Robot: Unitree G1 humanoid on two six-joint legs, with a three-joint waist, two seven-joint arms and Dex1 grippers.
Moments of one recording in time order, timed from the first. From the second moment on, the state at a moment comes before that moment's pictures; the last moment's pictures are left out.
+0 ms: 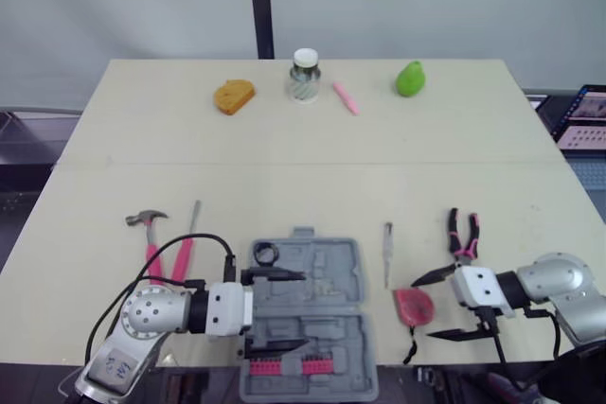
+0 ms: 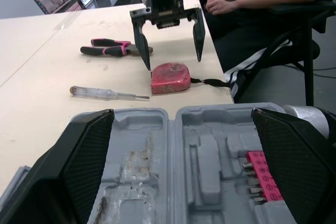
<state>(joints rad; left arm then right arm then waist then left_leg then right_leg) 0.09 0.63 -0.18 -0.42 -0.28 -0.10 -1.01 -0.10 -0.92 0.11 0.17 0.15 -0.28 1.45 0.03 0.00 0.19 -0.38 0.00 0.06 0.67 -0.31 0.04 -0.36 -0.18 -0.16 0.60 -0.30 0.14</state>
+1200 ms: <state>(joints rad) 0.08 0.63 -0.20 -0.42 -0.25 -0.10 -0.97 -0.19 -0.85 0.19 0.39 0.10 -0.46 1.41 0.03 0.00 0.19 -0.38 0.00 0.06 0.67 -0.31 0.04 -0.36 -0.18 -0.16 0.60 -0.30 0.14</state>
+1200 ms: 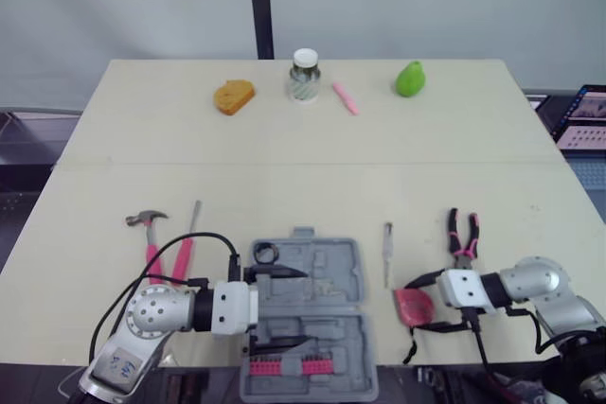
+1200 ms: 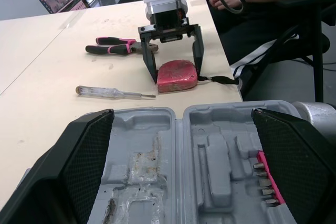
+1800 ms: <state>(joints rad) 0.19 0.63 -0.12 -0.42 -0.25 -0.09 -0.88 -0.21 -0.94 0.17 0.14 0.18 -0.17 1.41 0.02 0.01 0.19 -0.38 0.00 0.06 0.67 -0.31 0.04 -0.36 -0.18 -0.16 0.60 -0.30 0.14</state>
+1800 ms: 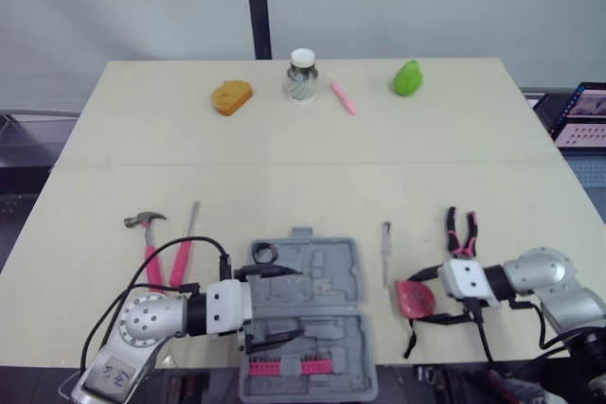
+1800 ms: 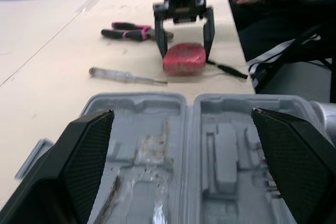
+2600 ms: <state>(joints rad) 0.34 0.52 -0.06 -0.50 -0.24 -0.06 -0.73 -0.69 -0.81 0.53 -0.27 -0.03 0.63 1.32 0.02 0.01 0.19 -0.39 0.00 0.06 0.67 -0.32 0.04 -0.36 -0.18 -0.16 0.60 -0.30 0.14</state>
